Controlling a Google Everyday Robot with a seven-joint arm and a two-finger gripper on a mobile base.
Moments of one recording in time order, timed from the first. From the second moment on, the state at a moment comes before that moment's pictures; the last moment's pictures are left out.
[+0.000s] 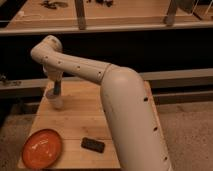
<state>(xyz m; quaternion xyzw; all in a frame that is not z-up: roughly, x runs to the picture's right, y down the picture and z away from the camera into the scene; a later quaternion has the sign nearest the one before) -0.276 -0.074 0.804 -0.05 -0.20 -0.72 0.66</state>
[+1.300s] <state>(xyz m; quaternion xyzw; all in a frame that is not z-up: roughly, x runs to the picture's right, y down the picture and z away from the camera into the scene) -0.284 -0.085 0.811 -0.04 -0.19 -0.72 0.66</state>
